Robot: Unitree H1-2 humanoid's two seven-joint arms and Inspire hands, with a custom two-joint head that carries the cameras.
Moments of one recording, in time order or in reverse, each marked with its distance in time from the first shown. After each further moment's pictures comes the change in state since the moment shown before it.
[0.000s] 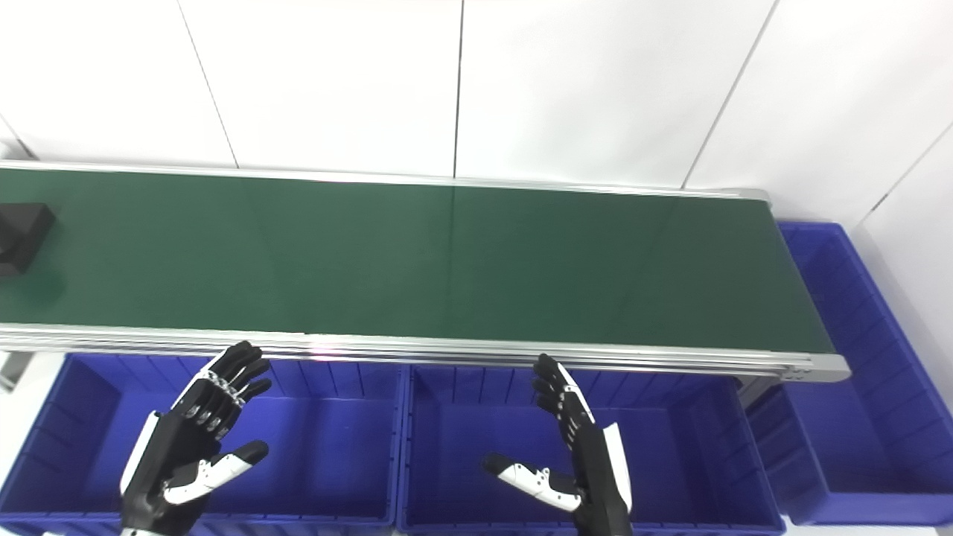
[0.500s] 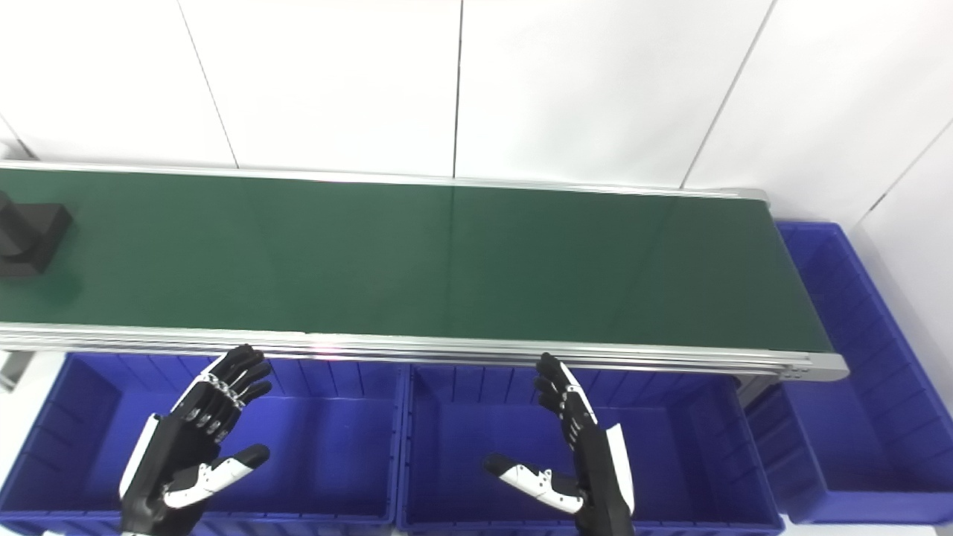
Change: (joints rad) left arm 0.000 -0.004 0.011 -0.004 0.011 0.000 -0.010; right arm 0.000 0.001 0.001 -0.001 -0.001 0.000 0.000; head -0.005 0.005
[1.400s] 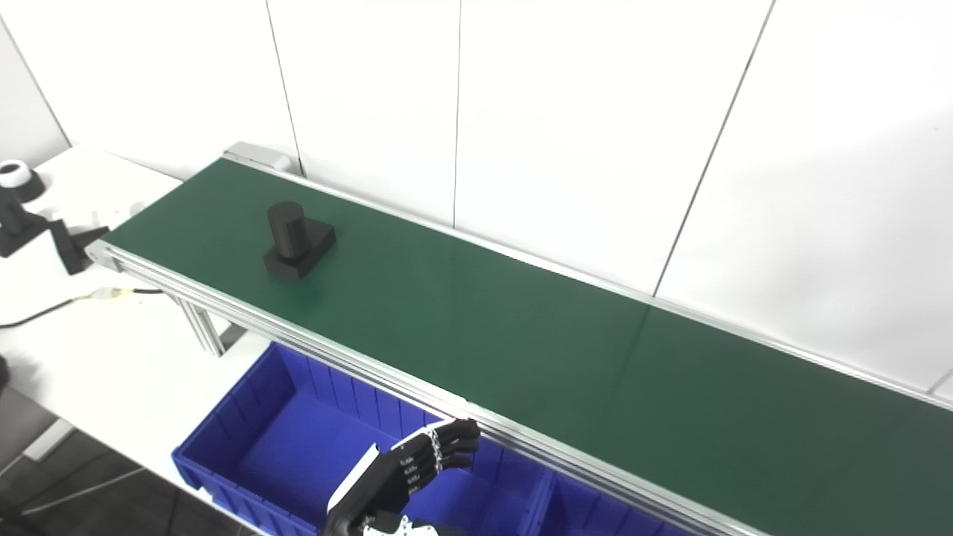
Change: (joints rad) left arm 0.001 -0.101 -0.088 -0.012 0.192 -0.004 0.112; right arm -0.039 -0.105 -0.076 0.124 0.178 -0.051 0.111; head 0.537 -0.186
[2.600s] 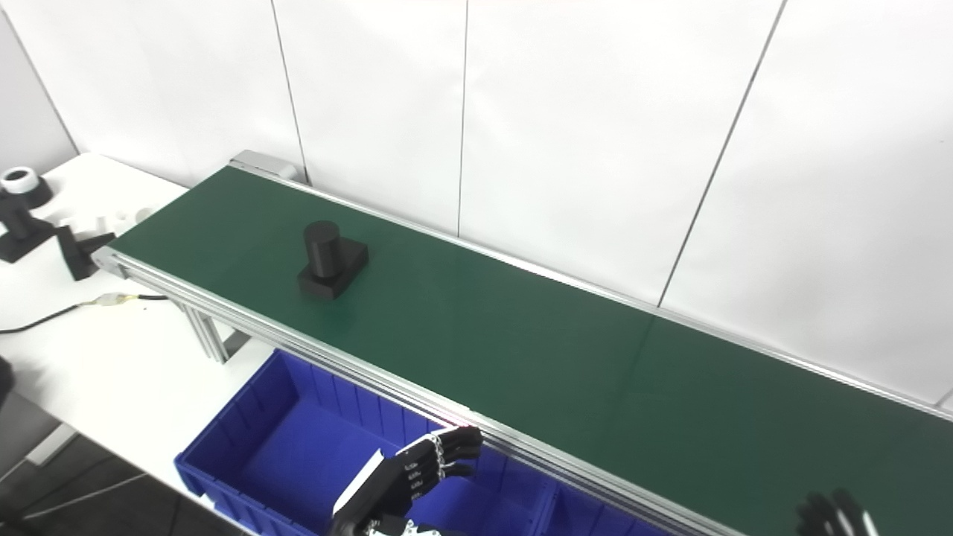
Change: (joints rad) left arm -0.029 0.024 -0.029 0.047 0.000 0.000 0.033; right arm -0.121 0.023 -0.125 -0.200 0.045 -0.010 0.099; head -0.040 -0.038
